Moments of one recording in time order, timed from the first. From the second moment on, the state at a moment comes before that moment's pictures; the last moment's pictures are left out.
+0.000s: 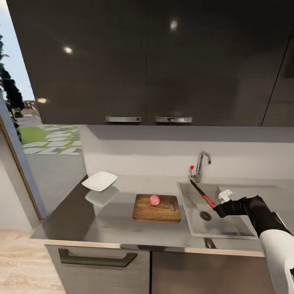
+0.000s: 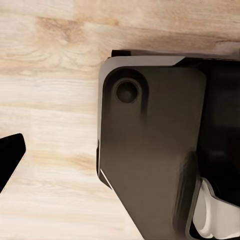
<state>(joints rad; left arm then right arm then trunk) -0.16 0.02 -0.14 0.08 0.19 -0.01 -0.01 -0.81 -0.27 -0.30 -0.68 0.69 0.44 0.96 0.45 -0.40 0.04</state>
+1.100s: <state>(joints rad) -0.16 0.02 -0.14 0.08 0.19 -0.01 -0.01 -0.81 -0.13 -0.30 -0.73 0.70 0.22 0.50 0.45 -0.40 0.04</state>
